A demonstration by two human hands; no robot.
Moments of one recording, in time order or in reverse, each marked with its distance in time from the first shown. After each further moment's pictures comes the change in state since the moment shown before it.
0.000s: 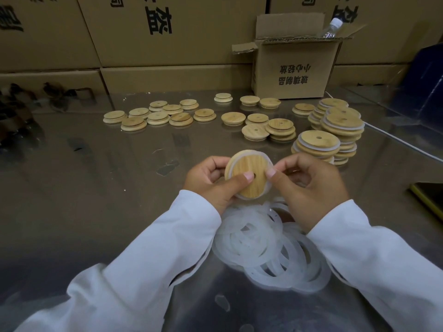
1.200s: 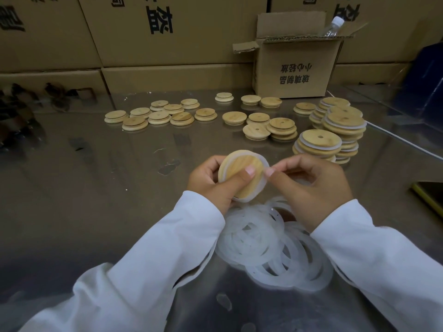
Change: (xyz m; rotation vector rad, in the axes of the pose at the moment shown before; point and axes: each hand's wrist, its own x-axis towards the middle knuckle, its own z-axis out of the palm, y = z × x) left_hand -0.004 0.000 0.005 0.000 0.037 -0.011; right_hand -0.001 -0.001 0.001 0.079 0.013 0.037
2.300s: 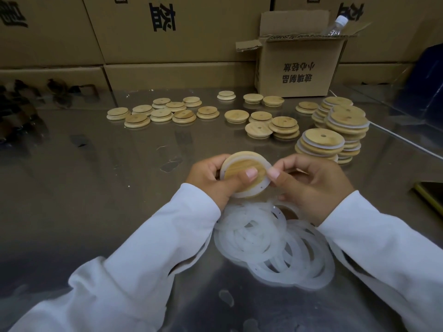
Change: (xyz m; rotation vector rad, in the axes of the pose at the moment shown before) left_hand 0.001 0.008 -0.011 0.184 -0.137 0.047; right_hand 0.004 0.000 -0.005 0.103 -0.197 0.055
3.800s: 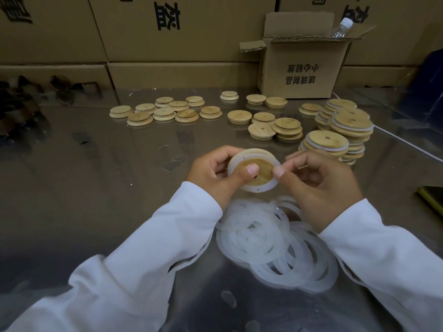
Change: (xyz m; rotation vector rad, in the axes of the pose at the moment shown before) left_hand 0.002 0.002 -0.003 0.047 -0.023 0.163; right_hand -0.002 0.003 0.002 -0.158 0.174 -0.170
